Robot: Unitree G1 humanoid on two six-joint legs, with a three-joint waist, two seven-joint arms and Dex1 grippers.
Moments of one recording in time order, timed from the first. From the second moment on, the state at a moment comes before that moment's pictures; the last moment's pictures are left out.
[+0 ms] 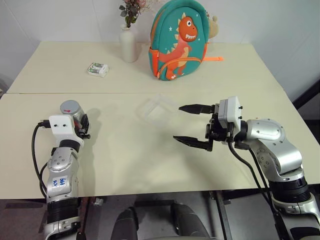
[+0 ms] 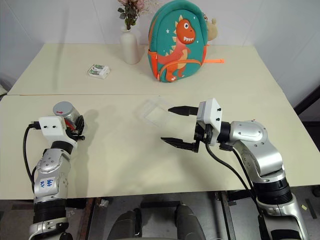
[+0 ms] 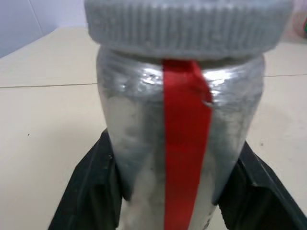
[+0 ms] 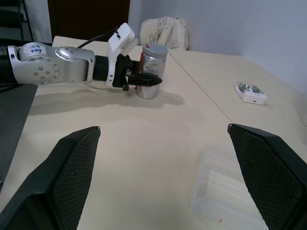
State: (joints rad) left arm -0.25 0.32 0.37 0.05 -0.14 0.14 -0.06; right arm -0.48 -0.59 0.05 -0.30 0.51 0.31 1.04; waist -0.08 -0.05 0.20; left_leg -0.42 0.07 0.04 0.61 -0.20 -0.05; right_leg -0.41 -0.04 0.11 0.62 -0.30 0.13
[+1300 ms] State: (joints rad) left arm -0.50 0.48 -0.01 -0.02 -0.38 0.29 -0.80; right arm -0.84 -0.29 0.21 -0.23 0.53 0.86 0.55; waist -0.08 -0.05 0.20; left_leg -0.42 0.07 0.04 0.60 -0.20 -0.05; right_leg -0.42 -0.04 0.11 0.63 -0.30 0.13
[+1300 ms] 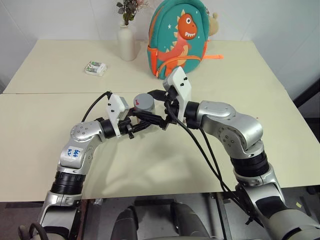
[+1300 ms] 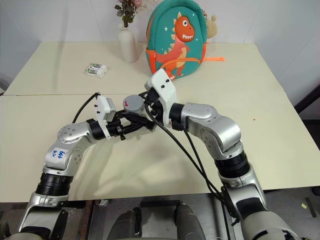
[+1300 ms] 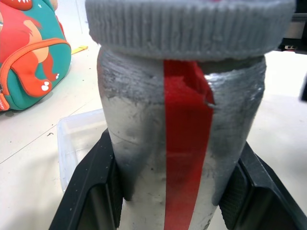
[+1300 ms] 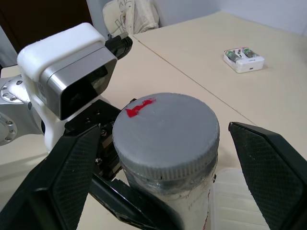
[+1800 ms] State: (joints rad) left arm -0.50 0.47 -0.01 -0.02 -0.38 0.29 -0.81; right arm -0.84 -0.27 0.18 -0.22 0.53 0.85 0.58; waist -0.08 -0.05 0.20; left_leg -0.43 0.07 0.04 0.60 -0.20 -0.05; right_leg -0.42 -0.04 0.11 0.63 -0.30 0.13
